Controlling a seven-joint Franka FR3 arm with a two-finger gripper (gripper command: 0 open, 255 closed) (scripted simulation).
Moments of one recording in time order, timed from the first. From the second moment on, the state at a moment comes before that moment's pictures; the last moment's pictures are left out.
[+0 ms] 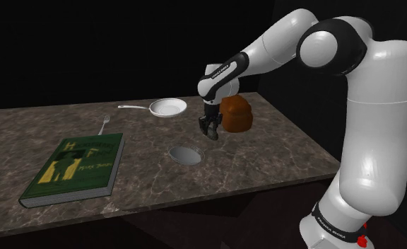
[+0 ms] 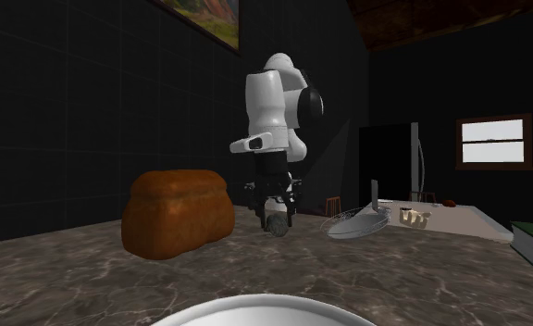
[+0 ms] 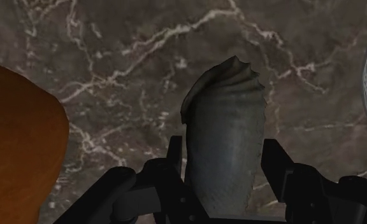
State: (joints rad) arm -0.01 0.34 -0.11 -1.98 0.16 2.25 -0.06
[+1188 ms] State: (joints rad) arm 0.00 0.21 -0.11 -1.91 0.13 2.06 -0.02
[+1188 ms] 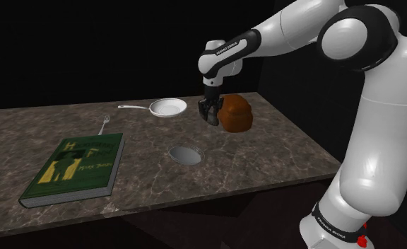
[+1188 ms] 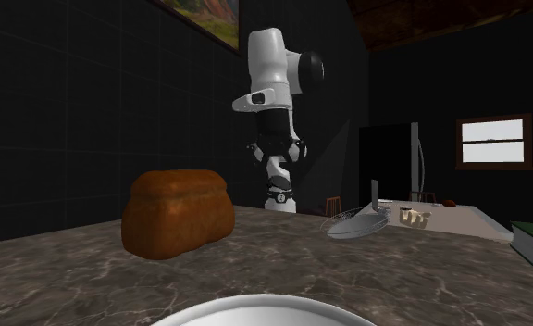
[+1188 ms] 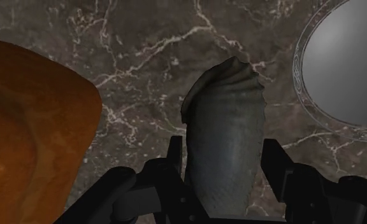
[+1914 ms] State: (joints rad) arm 0.15 0.14 -0.01 -2.01 0.12 2.10 0.22
